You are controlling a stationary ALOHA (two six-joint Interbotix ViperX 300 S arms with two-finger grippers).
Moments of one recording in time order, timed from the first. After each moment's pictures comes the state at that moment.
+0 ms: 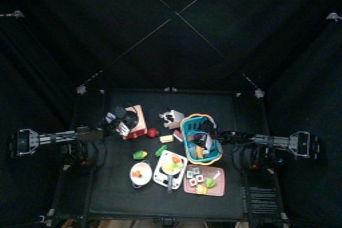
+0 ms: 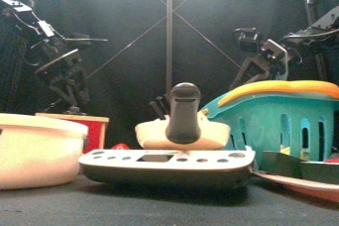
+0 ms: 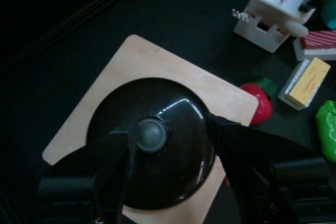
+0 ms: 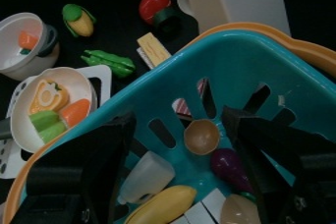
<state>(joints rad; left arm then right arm) 0.30 -0.60 1.00 0.83 0.57 -1.10 -0.34 -0.45 1.04 -1.06 -0.11 1.23</state>
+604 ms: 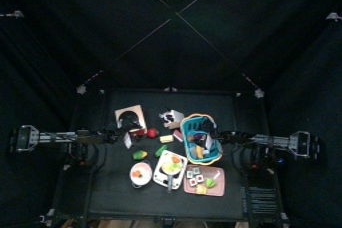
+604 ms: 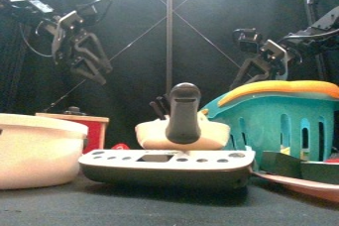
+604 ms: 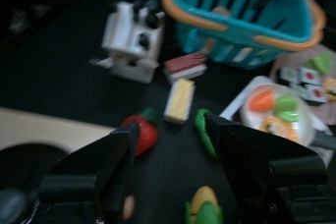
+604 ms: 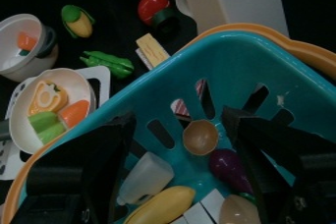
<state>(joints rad) 0.16 -0.52 0.91 0.94 0.13 -1.10 -0.35 -0.45 1.04 -1.06 -0.11 1.23</state>
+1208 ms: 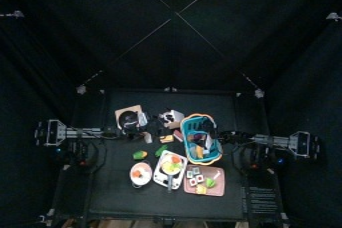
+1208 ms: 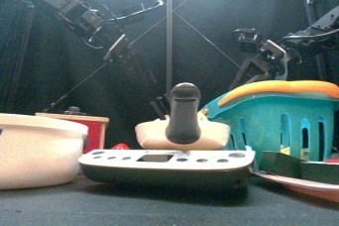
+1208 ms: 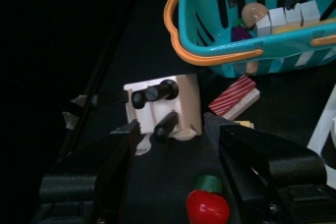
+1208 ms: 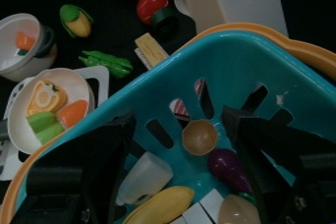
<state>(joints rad) 0.18 -0.14 0.63 1.38 0.23 -1.11 -0.35 -0.44 1.04 -1.06 -0.11 1.23</state>
